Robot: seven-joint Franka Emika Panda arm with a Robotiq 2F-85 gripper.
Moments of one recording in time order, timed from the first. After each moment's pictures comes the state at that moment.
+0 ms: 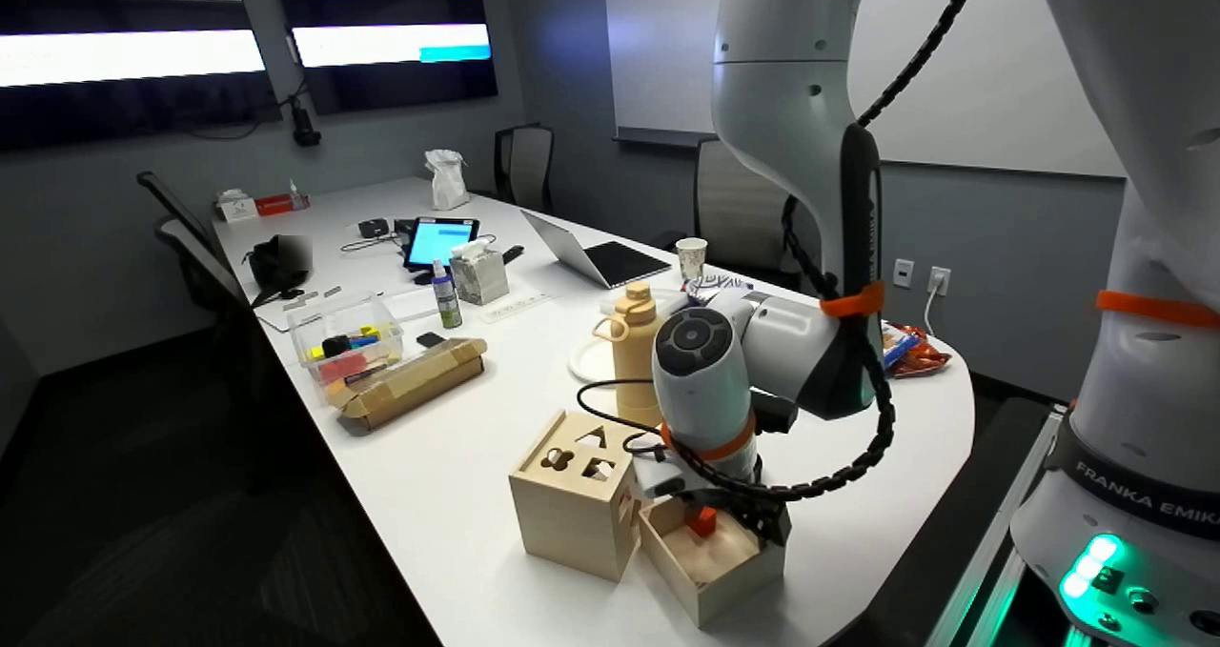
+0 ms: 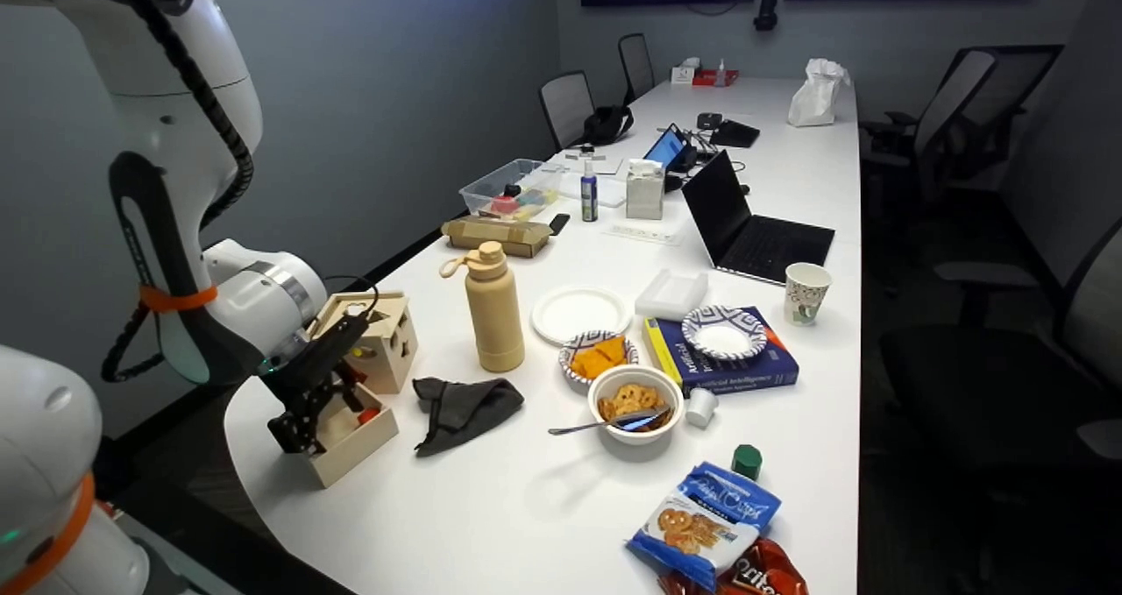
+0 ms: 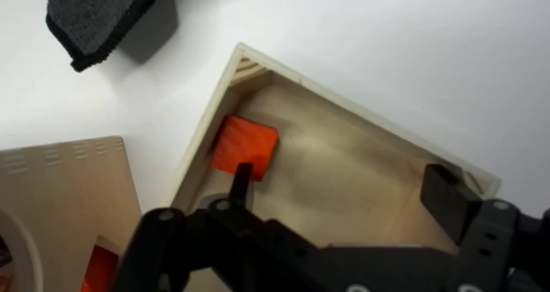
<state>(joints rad) 0.31 0.50 0.11 -2.57 -1.31 2.80 -0.12</state>
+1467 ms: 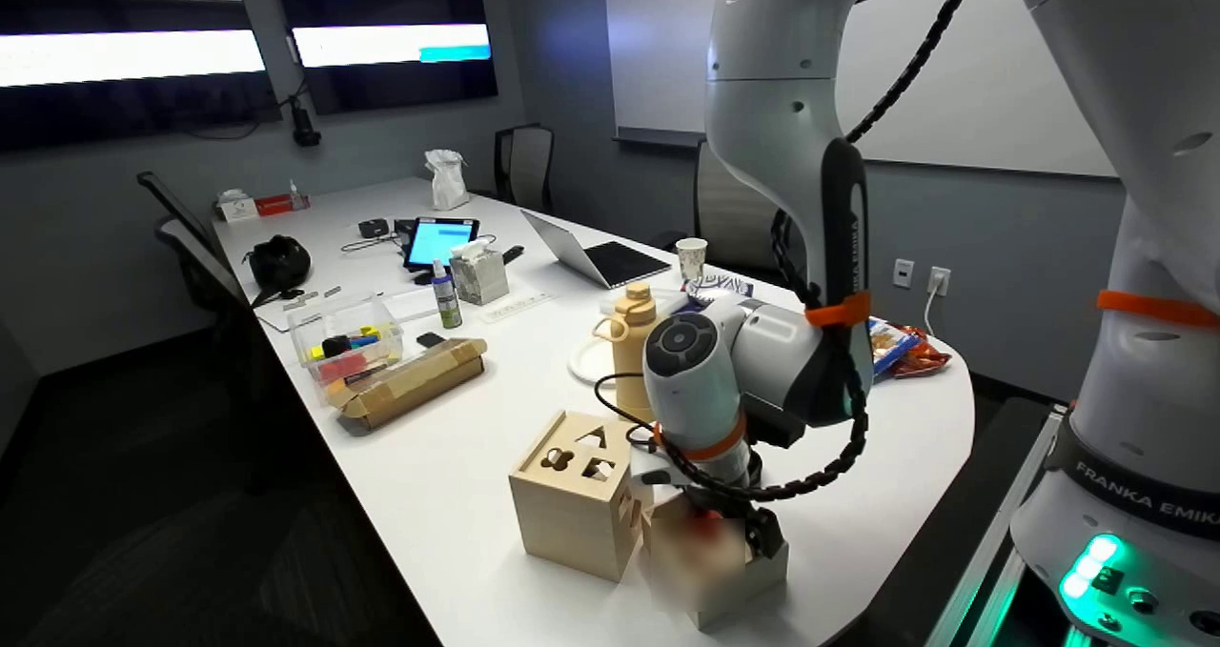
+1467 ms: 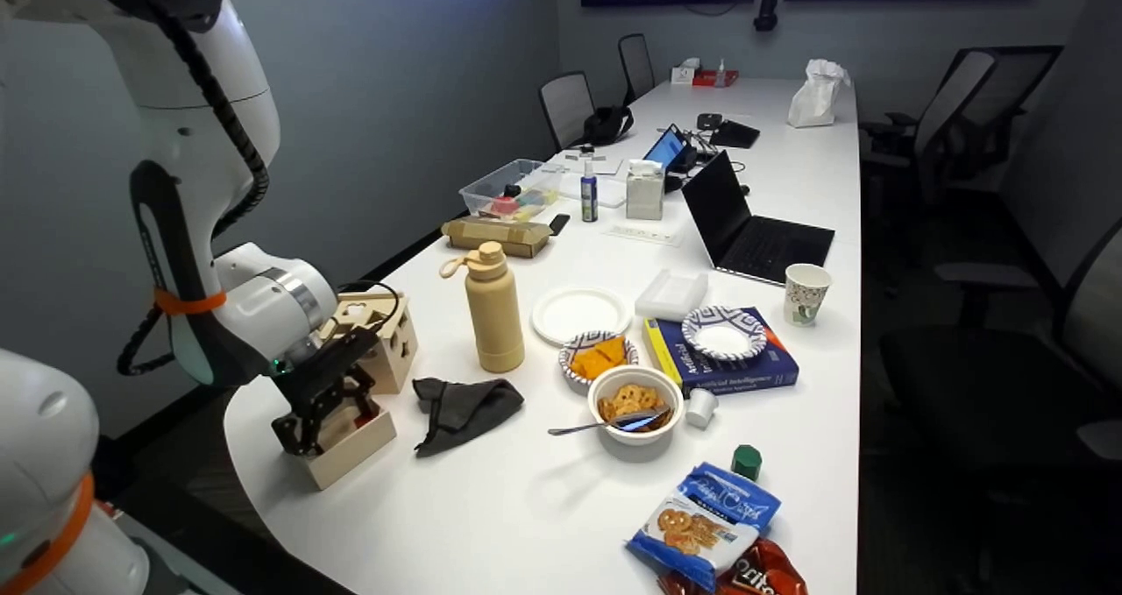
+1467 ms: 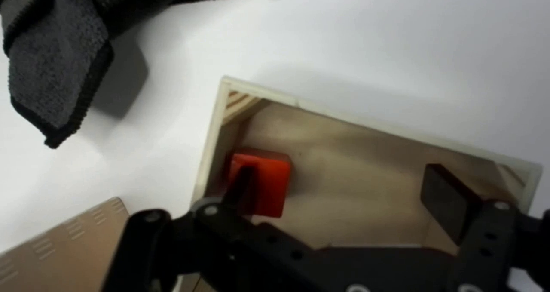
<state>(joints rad) 0.28 0.55 0.11 -2.53 -1.23 2.80 0.02</state>
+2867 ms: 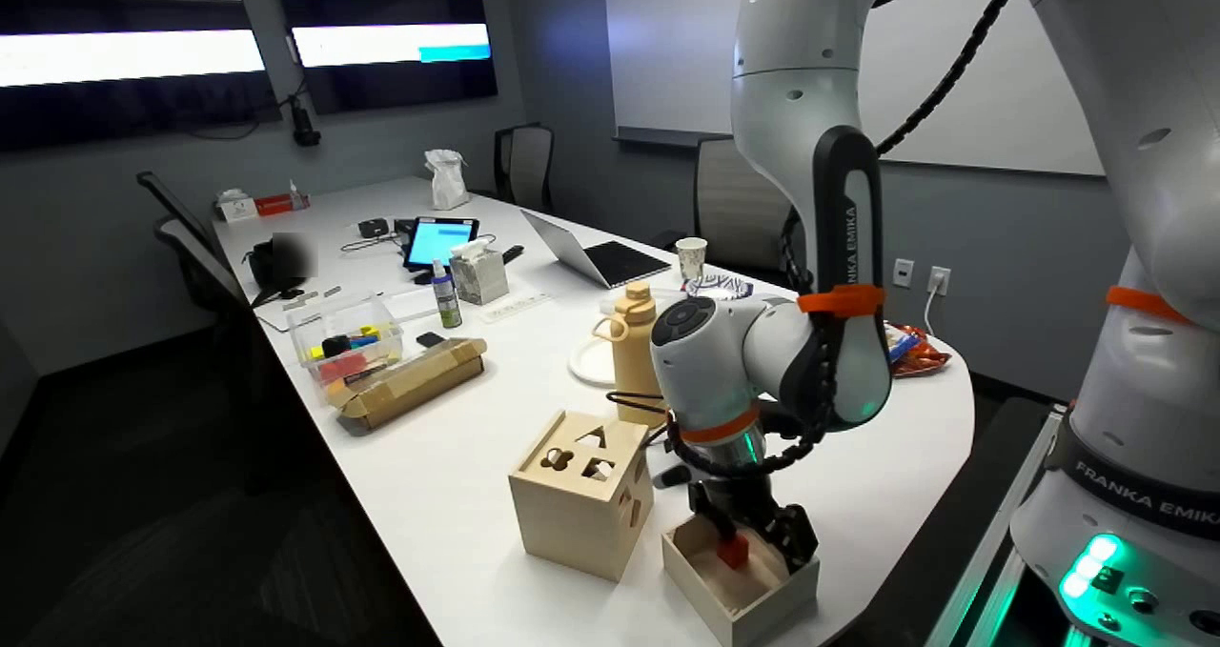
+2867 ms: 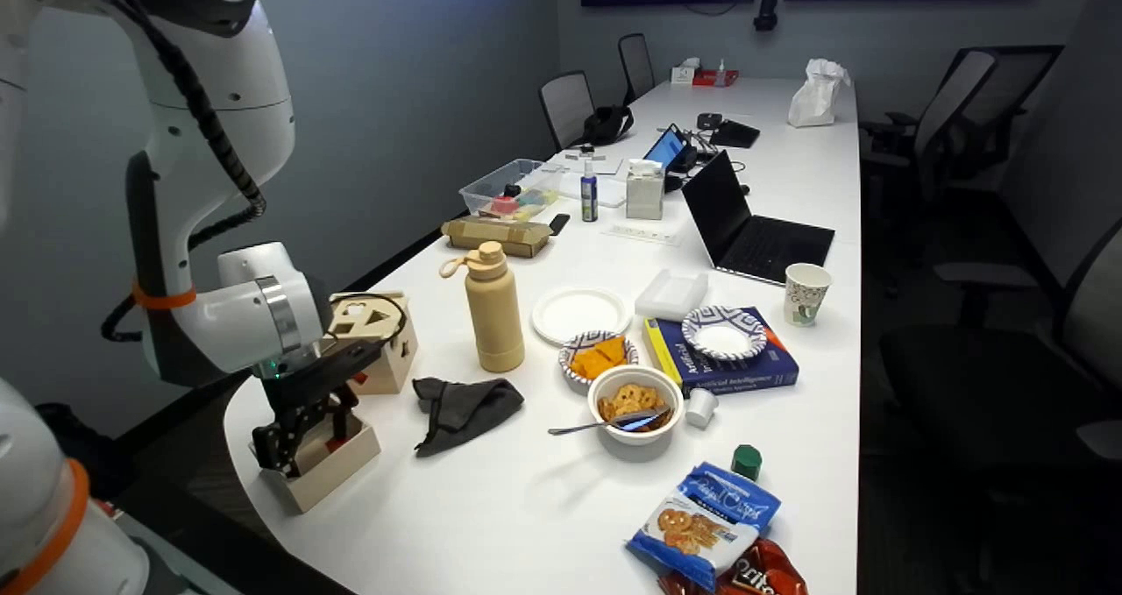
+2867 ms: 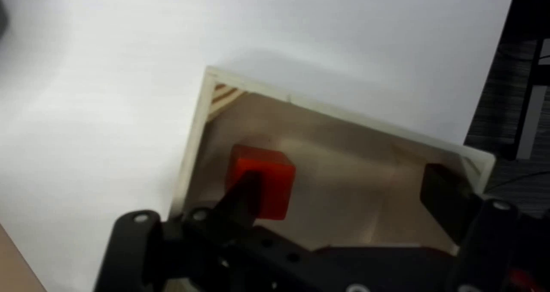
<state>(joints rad) 0.06 0.54 0.30 -2.62 -0.89 2.81 -0.48</state>
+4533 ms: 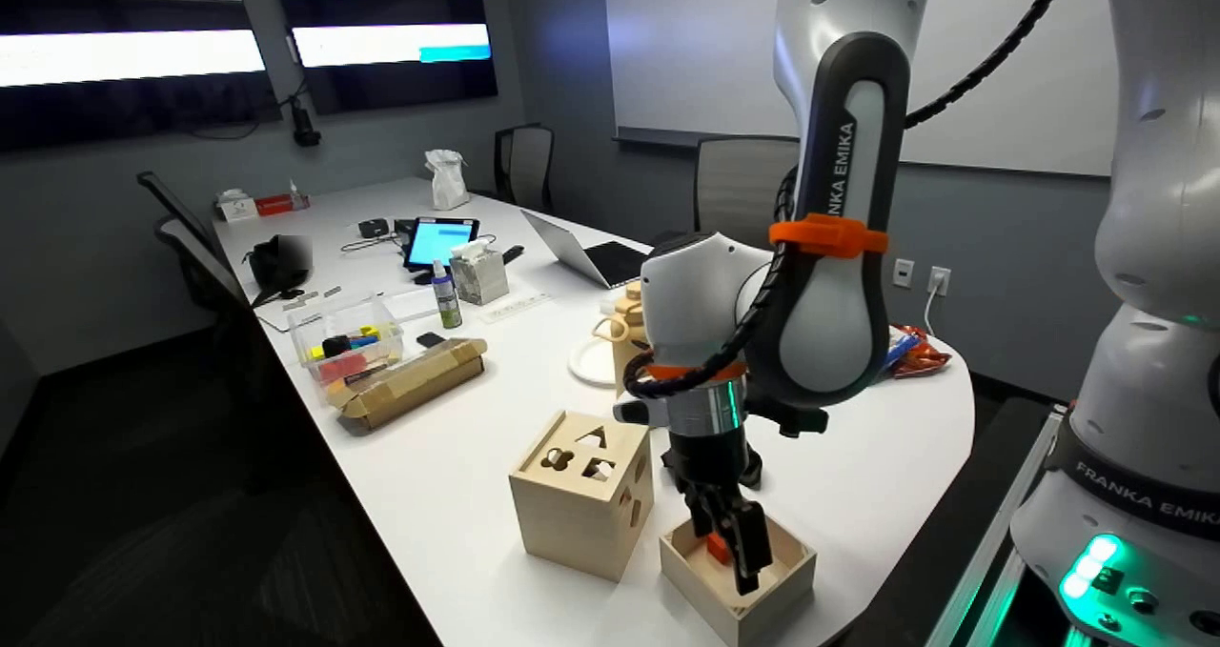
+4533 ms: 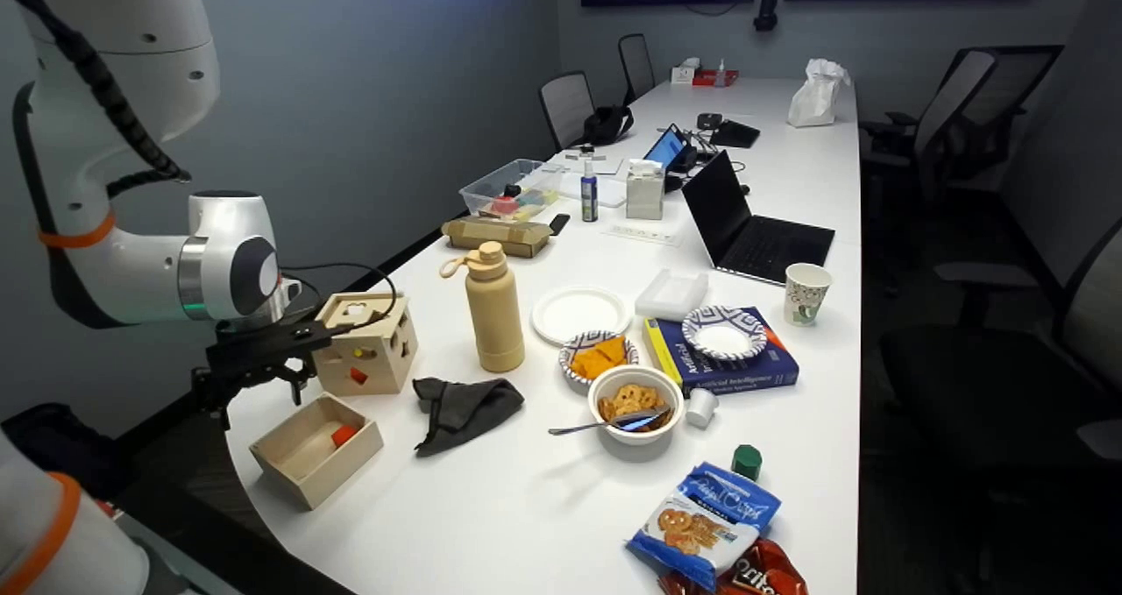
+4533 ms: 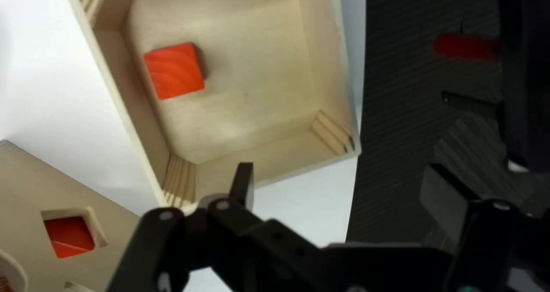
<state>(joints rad) -0.22 0.36 0.72 -2.74 -0.29 2.86 -0.45</state>
